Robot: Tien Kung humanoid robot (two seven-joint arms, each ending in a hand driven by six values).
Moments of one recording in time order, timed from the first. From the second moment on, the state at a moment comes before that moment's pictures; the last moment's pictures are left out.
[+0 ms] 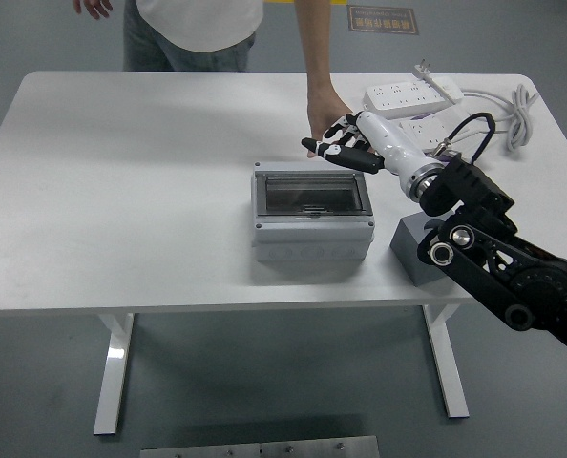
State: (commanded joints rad) left arm -0.20 0.20 -1.56 -0.27 1.64 0.02 0.46; right arm 0.57 -0.33 0.89 1.35 -1.60 -0.17 -0.29
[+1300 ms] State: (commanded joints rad) left arm -0.21 0.17 -1.57 -0.25 1.65 0.02 0.43; right arm 0.29 -0.36 1.25 1.37 -0.98 -0.37 0.44
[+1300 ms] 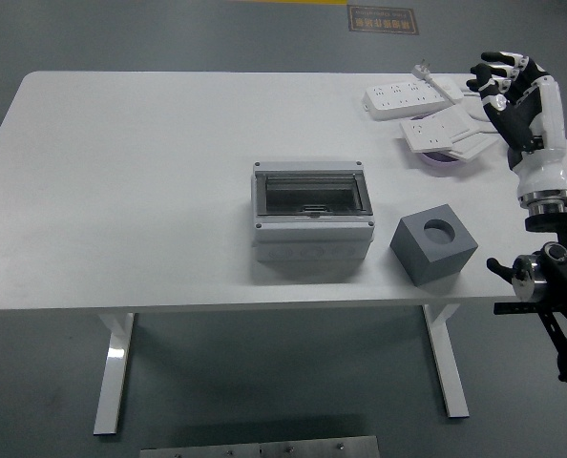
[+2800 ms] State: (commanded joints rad) left arm -0.23 0.17 -1.57 -0.25 1.64 0.02 0.43; right arm 0.25 -0.34 1.22 1.30 -0.99 -0.56 0.09
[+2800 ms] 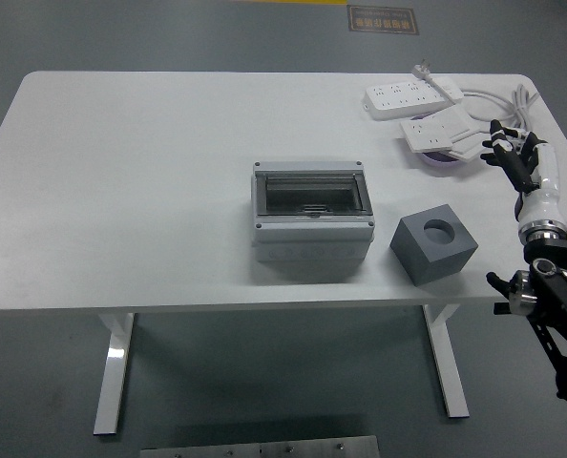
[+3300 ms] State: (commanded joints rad) left arm -0.23 0.16 -1.58 -0.25 1.68 0.01 0.43; right arm 0.32 -0.32 1.16 1.17 -0.89 -0.58 0.49
